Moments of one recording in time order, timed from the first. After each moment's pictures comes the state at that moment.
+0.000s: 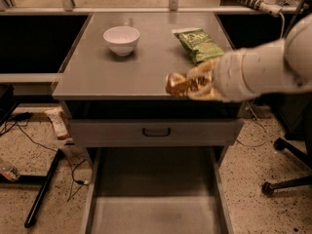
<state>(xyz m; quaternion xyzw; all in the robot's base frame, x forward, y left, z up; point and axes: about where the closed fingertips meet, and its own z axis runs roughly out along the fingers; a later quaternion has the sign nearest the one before) 0.530 -0.105 0.910 -0.71 0.56 -0.07 0.42</state>
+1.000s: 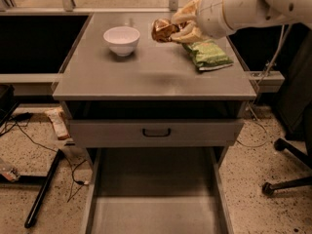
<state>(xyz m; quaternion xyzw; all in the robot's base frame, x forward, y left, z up) 0.663 -0.068 0.992 -0.69 0.51 -0.06 0.50</state>
